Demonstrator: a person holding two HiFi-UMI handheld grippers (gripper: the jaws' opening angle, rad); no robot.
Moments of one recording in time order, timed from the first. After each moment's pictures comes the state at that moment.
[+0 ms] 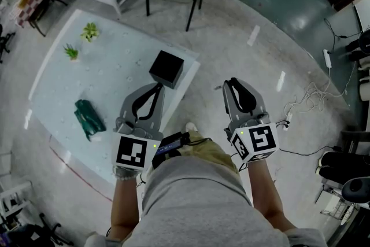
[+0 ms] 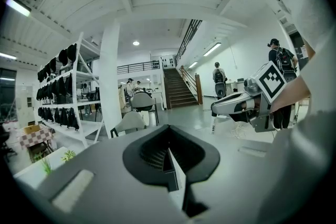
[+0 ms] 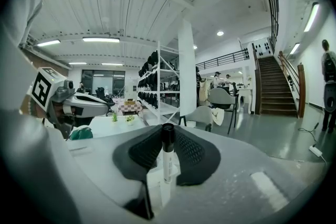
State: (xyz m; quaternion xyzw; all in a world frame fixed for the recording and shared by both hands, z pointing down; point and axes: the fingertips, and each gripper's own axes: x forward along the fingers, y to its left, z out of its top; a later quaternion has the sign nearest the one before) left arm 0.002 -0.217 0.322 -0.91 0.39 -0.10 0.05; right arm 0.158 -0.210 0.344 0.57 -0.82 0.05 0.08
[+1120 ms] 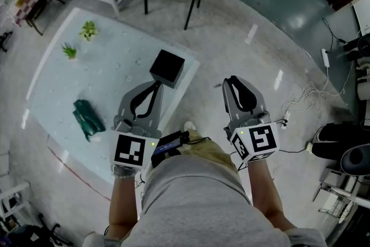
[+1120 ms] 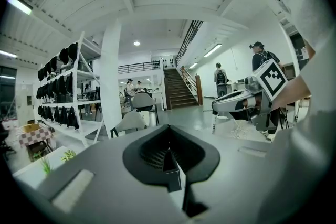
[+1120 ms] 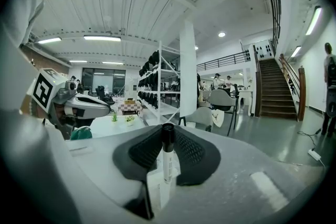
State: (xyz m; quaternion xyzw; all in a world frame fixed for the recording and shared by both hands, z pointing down) left arm -0.003 -0.224 0.321 -0.91 0.39 -0.10 0.04; right arm 0.153 -0.214 0.336 0.57 -0.82 0.04 0.08
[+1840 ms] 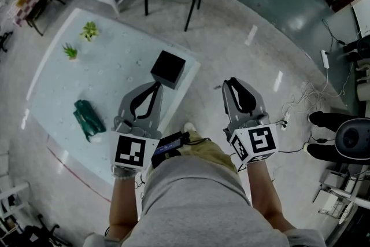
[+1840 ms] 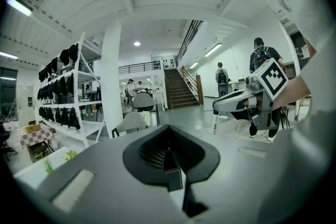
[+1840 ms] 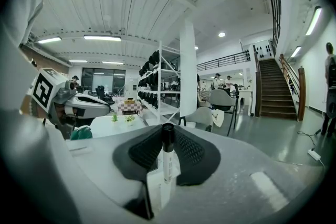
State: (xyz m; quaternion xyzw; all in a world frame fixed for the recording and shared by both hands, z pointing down) left arm -0.007 -0.222 0.320 -0.91 0.40 -0.10 0.05; right arm 0.150 -0.211 0.336 0.57 -0.81 0.04 0.09
